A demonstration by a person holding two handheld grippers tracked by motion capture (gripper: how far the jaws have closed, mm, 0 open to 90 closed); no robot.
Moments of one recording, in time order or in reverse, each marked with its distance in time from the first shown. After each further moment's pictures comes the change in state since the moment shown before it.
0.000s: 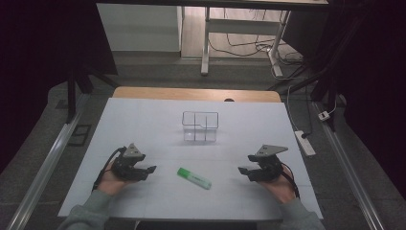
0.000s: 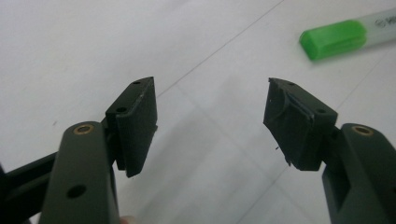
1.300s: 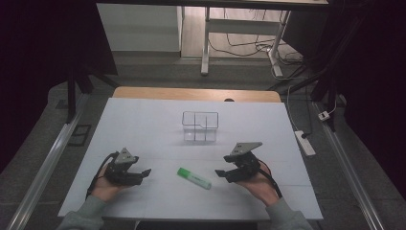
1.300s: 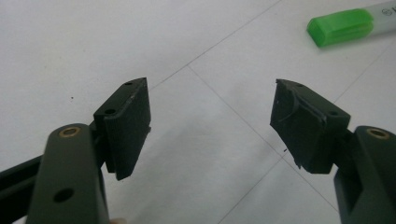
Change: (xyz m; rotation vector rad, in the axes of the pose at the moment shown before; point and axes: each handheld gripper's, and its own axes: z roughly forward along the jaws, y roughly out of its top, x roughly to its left) left arm 0.001 -0.014 -0.004 -0.022 0.013 -0.009; right arm 0.052 0.053 0.029 0.028 0.153 -0.071
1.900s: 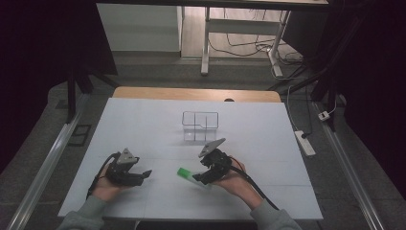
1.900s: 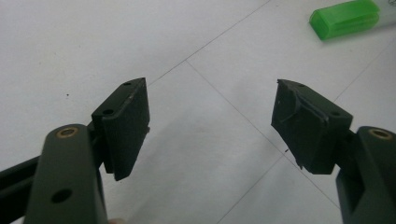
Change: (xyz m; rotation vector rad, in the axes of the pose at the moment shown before) left arm -0.001 0.000 0.001 0.011 0.003 0.011; right arm 0.035 0.046 0.055 0.172 0.078 -0.093
